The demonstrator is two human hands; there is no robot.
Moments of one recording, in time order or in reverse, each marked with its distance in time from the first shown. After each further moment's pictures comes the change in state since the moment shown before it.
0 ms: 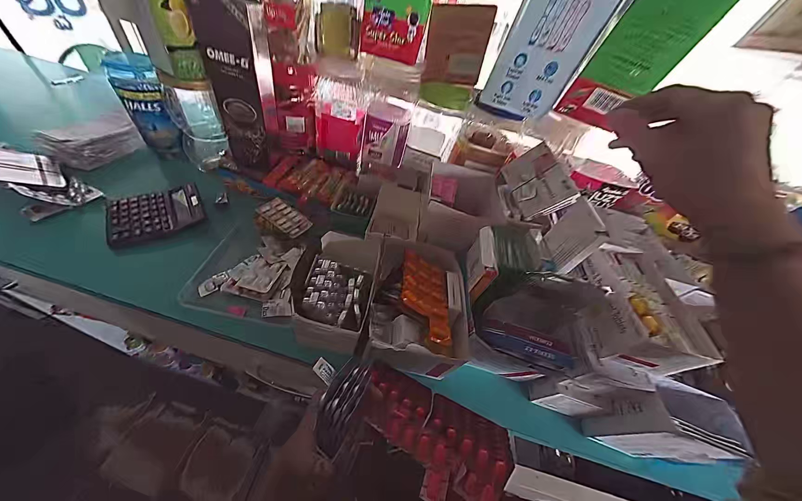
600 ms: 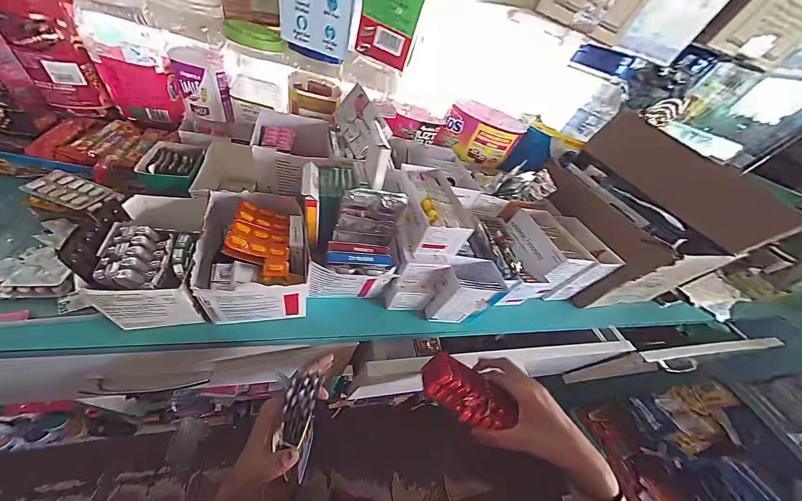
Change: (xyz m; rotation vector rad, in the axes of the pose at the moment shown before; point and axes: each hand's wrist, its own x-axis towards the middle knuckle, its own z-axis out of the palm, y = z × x) left_hand -0.005 -0.130 0.032 -0.002 -0.547 0.123; right_hand -0.422 0.036 -0.010 0.249 -0.297 0.314
